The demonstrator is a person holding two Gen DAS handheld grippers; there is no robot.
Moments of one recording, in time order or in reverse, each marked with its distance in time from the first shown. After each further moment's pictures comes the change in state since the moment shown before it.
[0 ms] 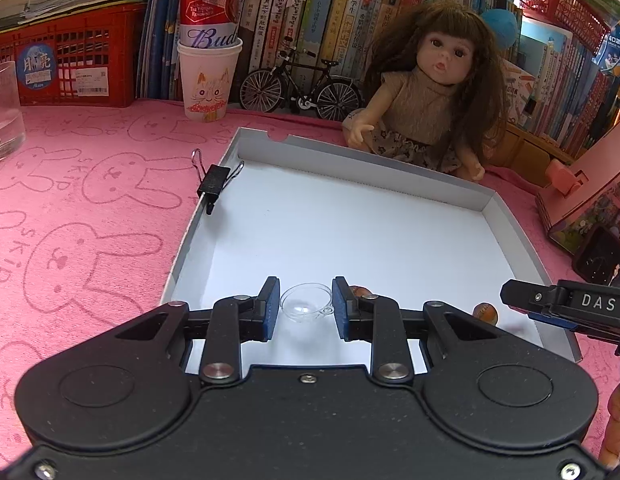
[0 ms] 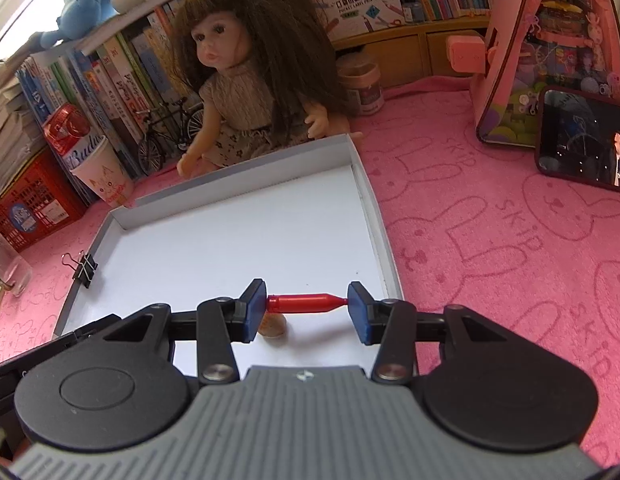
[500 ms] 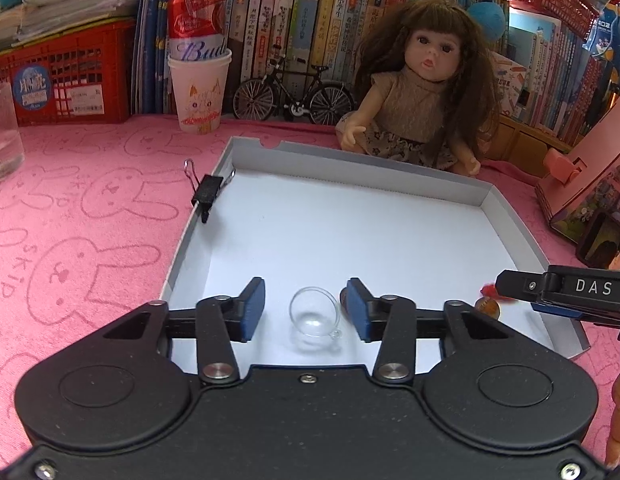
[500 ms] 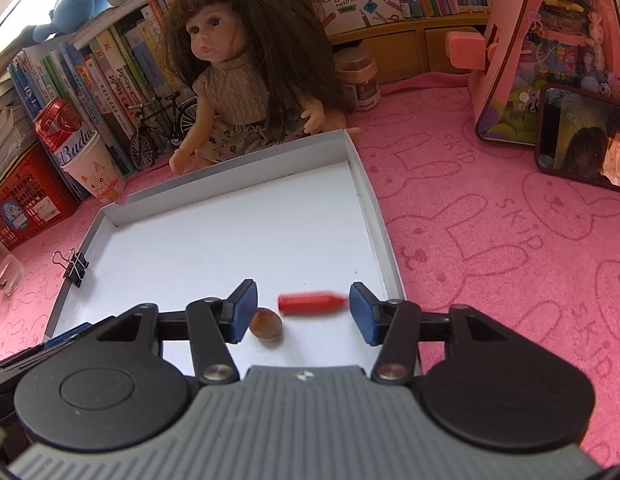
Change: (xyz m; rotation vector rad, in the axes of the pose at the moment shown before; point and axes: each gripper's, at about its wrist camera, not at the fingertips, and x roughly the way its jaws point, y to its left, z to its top) left arm -0.005 -0.008 -0.004 0.061 -0.038 0.023; right arm 0.000 0.003 0.000 -0.016 -0.008 -0.017
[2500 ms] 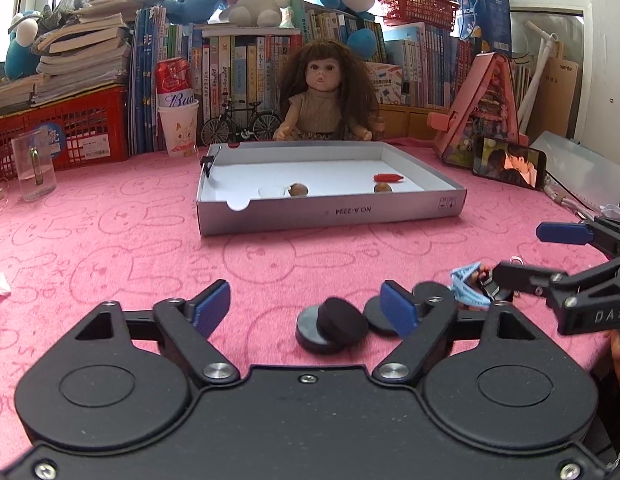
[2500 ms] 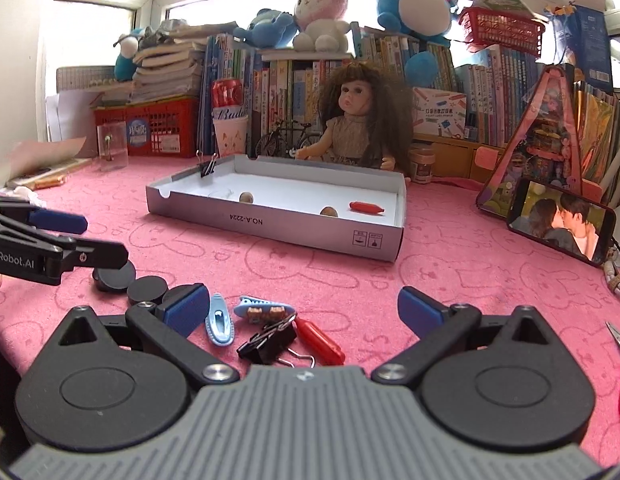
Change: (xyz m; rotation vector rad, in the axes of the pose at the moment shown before) left arm -0.167 0.021 -0.158 0.228 -0.180 -0.140; right arm -0.148 -0.023 -0.179 -0.435 -0.362 0.142
